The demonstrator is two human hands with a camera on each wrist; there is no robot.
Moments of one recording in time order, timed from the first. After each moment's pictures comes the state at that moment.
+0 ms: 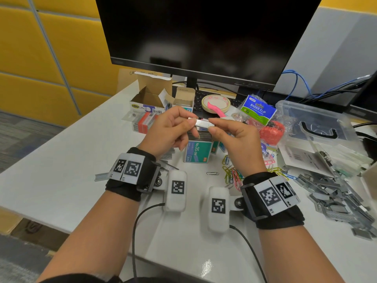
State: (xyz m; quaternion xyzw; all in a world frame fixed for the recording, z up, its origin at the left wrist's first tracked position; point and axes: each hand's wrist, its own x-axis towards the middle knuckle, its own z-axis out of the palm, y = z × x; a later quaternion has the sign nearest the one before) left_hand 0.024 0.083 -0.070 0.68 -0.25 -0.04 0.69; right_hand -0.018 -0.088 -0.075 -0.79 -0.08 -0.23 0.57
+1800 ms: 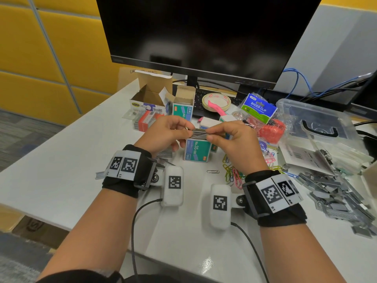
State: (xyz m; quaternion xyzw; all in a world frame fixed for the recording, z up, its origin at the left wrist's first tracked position) left_hand 0.034 0.090 -0.074 0.77 -0.17 -0.10 0.61; right_hand -0.019 -0.091 -0.074 -0.88 -0.08 -0.20 0.43
